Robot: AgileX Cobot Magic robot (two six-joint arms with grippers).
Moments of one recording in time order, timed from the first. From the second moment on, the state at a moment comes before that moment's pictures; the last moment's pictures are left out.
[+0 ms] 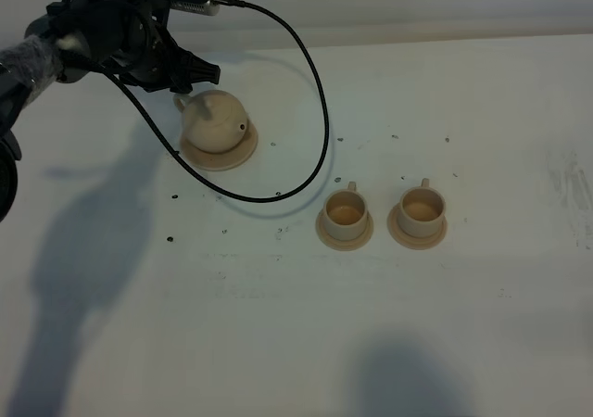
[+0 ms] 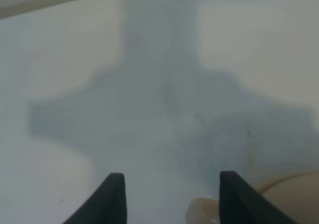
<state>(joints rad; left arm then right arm) -0.23 2.33 -1.90 0.18 0.61 -0.18 0.09 -0.01 -0.49 -0.06 1.07 0.15</state>
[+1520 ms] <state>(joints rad) -0.19 2.29 -1.90 0.21 0.61 -0.18 0.09 -0.01 -0.49 -0.06 1.07 0.15</state>
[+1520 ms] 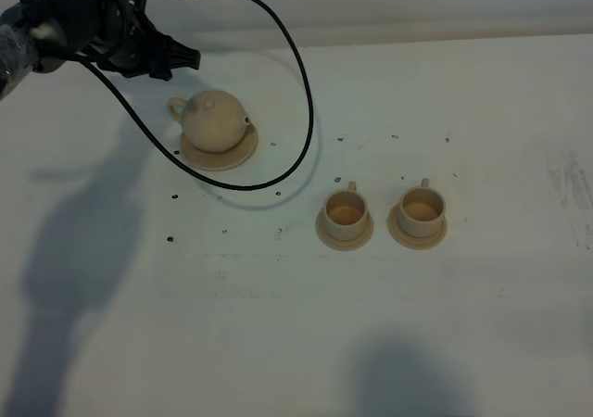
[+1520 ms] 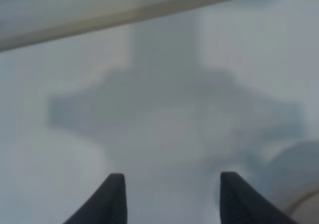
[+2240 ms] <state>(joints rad) -0.18 2.35 -1.90 0.13 0.58 -0.18 0.09 -0.01 -0.49 -0.06 1.07 0.15</state>
